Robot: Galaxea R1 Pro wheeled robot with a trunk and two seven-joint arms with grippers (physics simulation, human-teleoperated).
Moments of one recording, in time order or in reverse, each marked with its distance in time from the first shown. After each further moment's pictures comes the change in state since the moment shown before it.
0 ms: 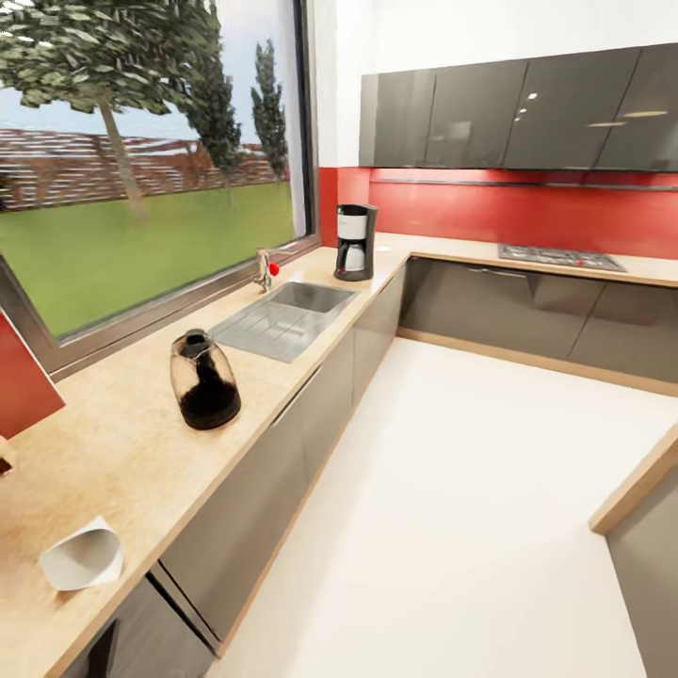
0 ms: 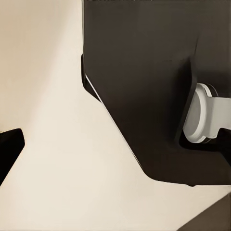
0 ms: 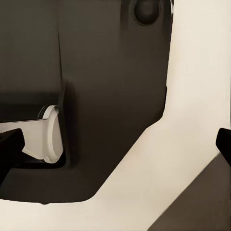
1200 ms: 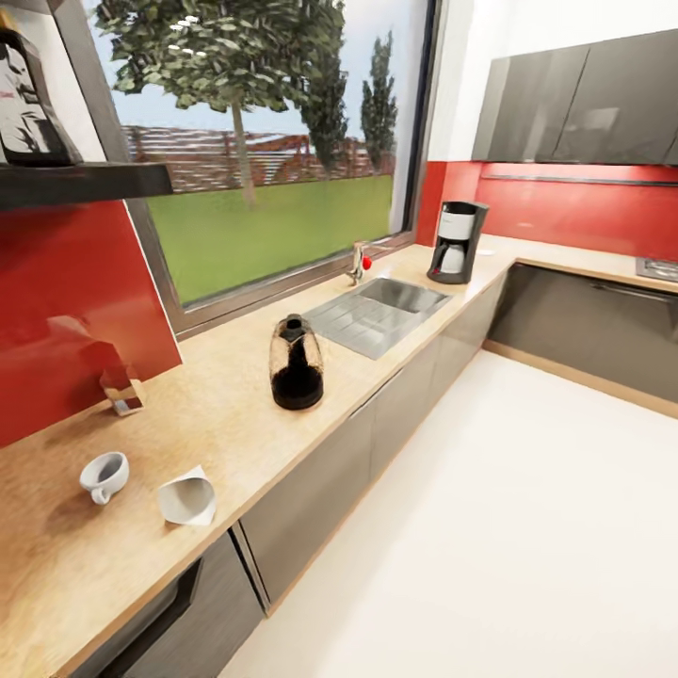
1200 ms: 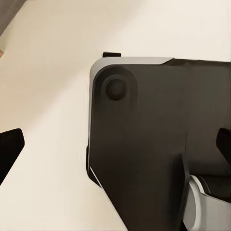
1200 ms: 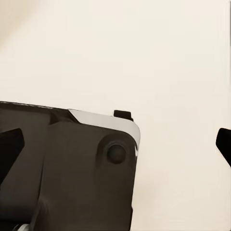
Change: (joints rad) left arm -0.003 0.002 -0.001 -0.212 0.001 -0.090 0.006; right arm 0.000 -0.025 -0.001 -0.383 0.126 0.000 0.002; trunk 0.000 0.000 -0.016
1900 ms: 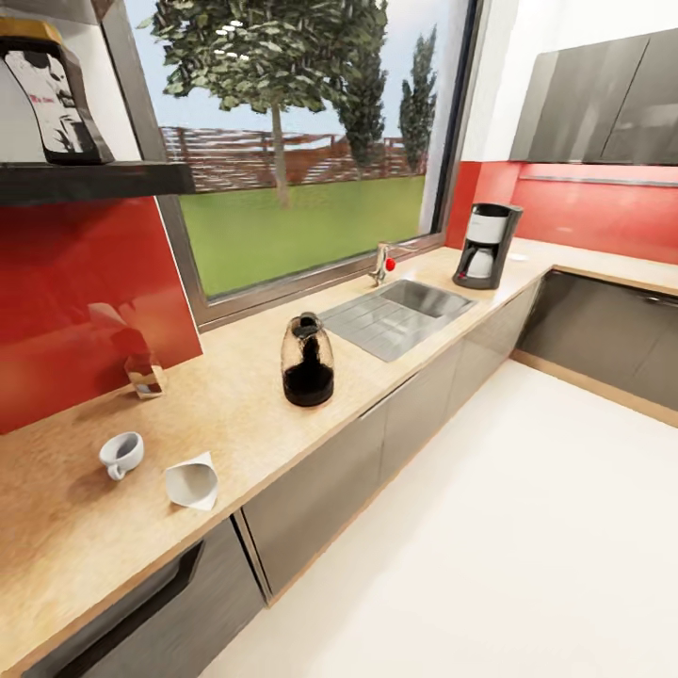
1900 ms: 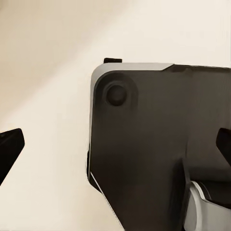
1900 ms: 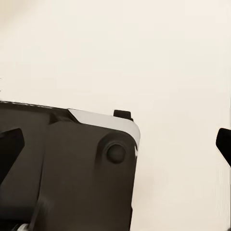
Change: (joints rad) left arm 0.000 -0.001 0.001 -0.005 -0.001 -0.016 0.006; right arm 0.000 0.000 0.000 0.000 0.001 0.001 0.001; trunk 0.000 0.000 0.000
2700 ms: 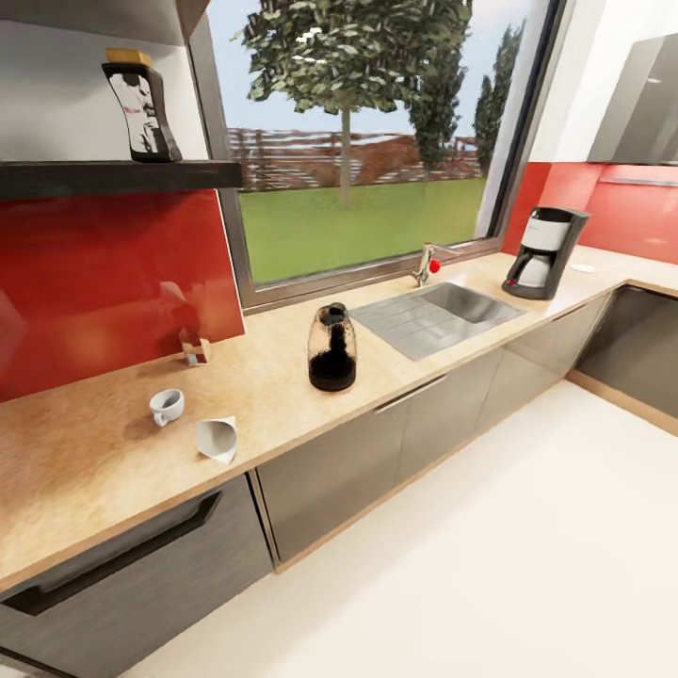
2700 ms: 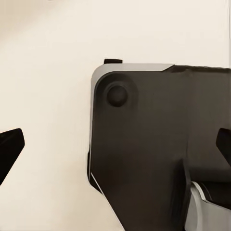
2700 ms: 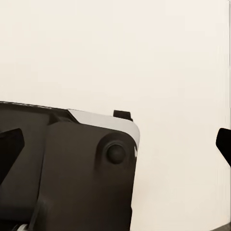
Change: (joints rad) left arm 0.000 0.001 -0.001 -0.001 0.000 0.000 0.001; right arm 0.000 0.000 0.000 0.000 0.000 -0.001 -0.001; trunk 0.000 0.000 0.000
